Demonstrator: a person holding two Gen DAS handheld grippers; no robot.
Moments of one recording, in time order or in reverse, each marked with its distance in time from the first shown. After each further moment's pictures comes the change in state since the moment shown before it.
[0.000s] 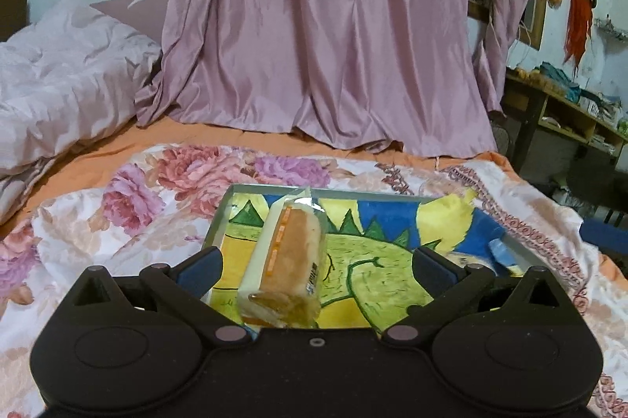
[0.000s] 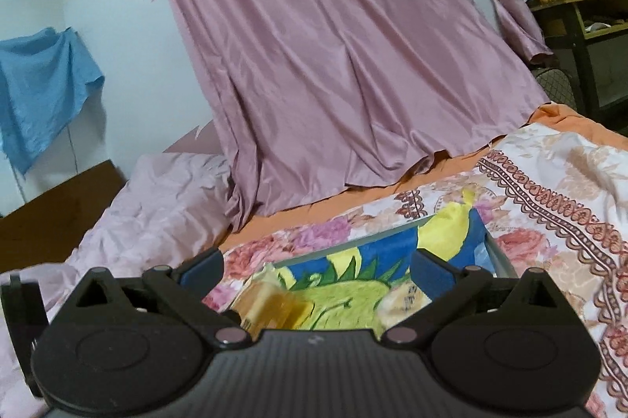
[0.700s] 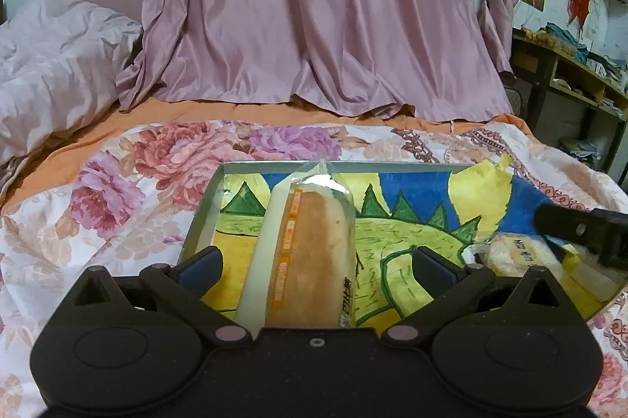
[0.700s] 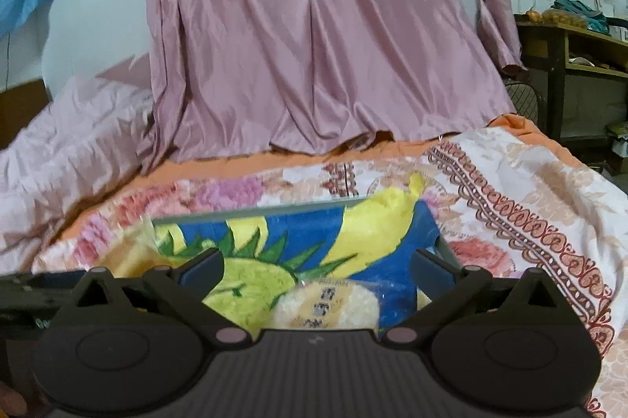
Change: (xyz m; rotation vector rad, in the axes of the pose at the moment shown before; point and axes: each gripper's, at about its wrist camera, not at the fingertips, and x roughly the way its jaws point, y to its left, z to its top) left arm 0.085 0.013 -0.001 0.072 0.083 0.002; right arm 0.096 -0.020 -0.011 -0.182 0.090 -0.247
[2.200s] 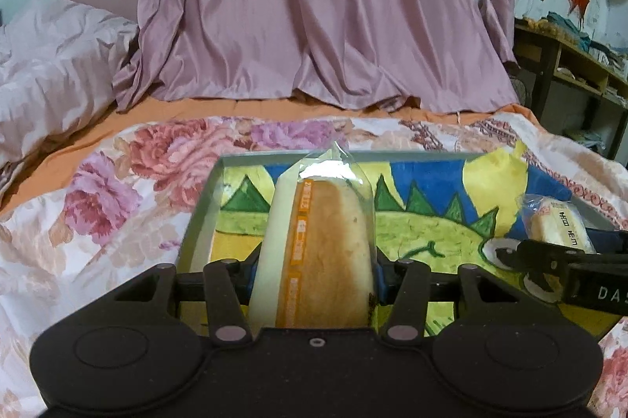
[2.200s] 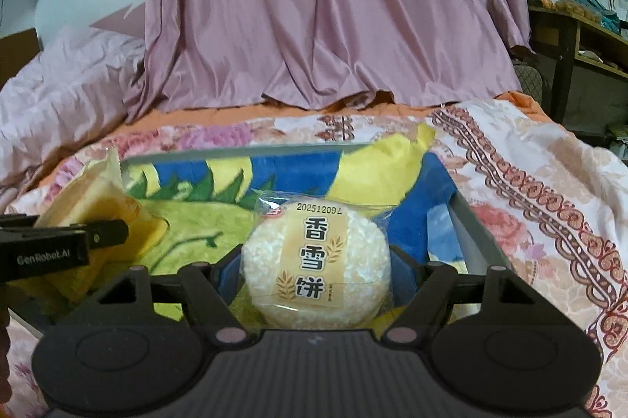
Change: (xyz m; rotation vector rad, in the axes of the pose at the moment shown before) left arm 0.025 0.004 -0.004 0.032 0.019 0.009; right arm 0.043 0.010 -0.032 -0.092 0.125 -0.055
